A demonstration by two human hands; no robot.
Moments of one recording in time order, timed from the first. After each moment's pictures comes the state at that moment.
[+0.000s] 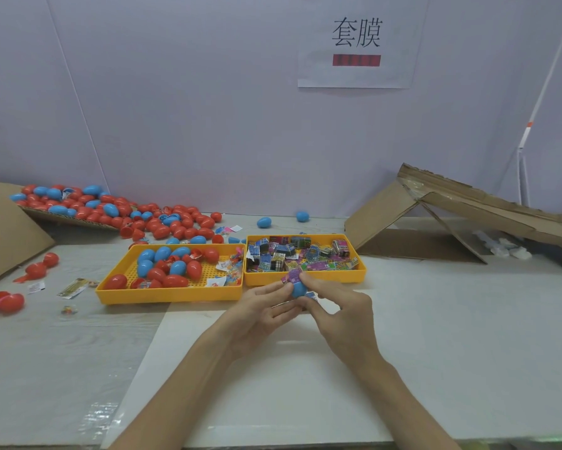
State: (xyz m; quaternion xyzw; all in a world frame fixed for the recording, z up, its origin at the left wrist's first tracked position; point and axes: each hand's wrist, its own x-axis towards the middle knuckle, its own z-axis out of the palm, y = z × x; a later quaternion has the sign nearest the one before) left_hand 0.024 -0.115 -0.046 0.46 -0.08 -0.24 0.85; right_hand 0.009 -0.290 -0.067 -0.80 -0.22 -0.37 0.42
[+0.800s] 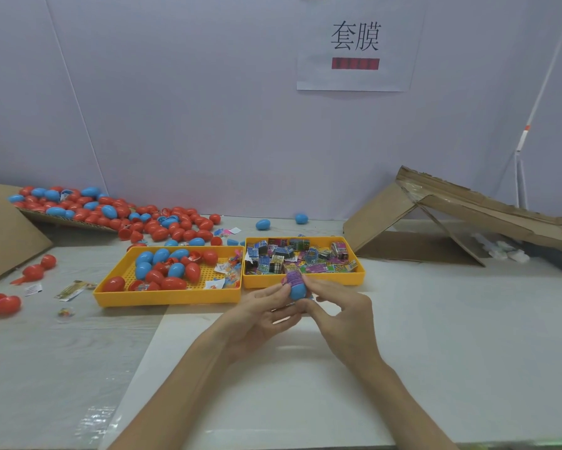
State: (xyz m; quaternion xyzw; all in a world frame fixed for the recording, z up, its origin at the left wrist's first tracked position) left_hand 0.020 -0.112 -0.042 0.48 -0.10 -0.26 0.83; right_hand 0.007 -0.291 -0.063 -0.79 -0.21 -0.34 0.47
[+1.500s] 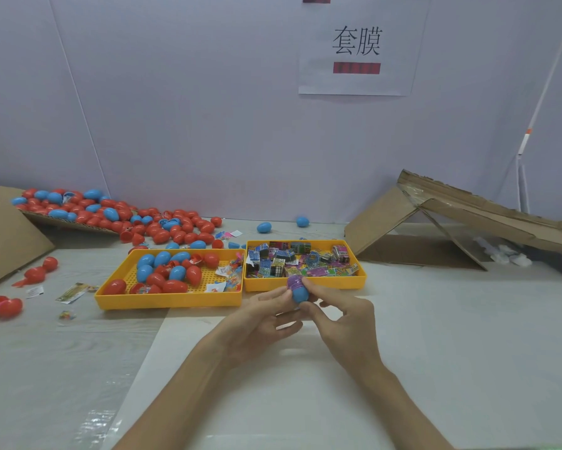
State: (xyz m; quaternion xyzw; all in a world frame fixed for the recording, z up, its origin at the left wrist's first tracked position) left_hand 0.020 -0.113 -0.043 0.50 -0.13 -0.27 0.81; right_hand 0.007 -0.290 -0.067 -0.78 -0.20 -0.35 0.48
